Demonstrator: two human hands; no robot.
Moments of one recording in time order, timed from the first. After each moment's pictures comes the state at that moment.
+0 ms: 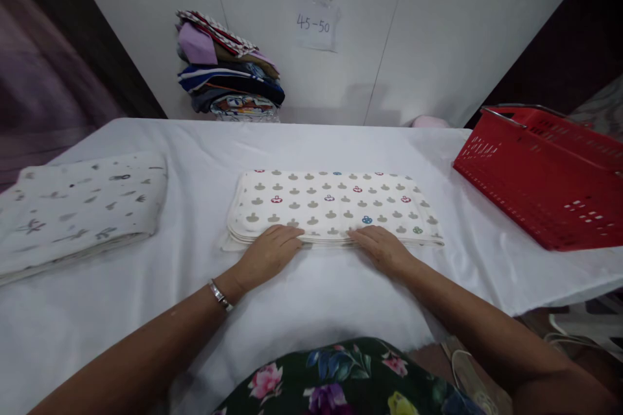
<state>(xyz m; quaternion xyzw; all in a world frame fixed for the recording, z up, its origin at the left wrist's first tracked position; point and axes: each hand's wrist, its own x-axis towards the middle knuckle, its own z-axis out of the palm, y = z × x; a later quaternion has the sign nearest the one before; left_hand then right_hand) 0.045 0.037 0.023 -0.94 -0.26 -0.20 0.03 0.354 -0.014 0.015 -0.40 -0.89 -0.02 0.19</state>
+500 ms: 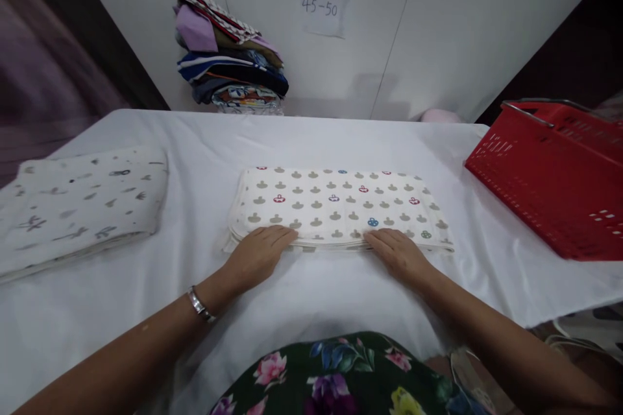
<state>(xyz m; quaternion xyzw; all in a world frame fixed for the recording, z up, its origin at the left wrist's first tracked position) 0.023 0.041 0.023 -0.93 -0.32 -0.16 0.03 0.370 -0.020 0.019 -0.44 -0.88 -0.05 0.15</state>
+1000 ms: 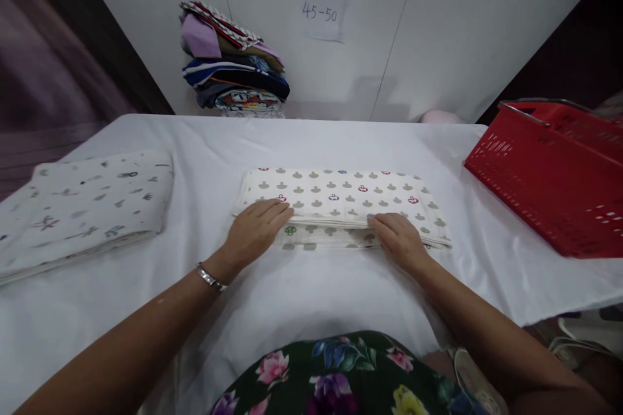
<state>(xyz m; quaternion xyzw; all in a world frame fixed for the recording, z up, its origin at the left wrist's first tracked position) 0.024 0.064 0.045 -0.92 -0.33 -0.19 0.13 0.367 -0.007 0.026 -0.48 -0.85 -0.10 0.21</state>
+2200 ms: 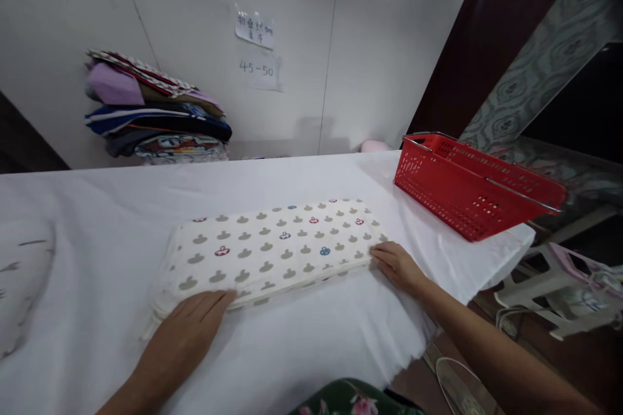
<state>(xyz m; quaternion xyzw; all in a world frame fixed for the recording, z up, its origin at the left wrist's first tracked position) -0.002 0.049 -0.002 -0.92 -0.28 -0.21 0.18 0.468 -0.049 0.017 -0.57 -0.78 -0.07 0.23</state>
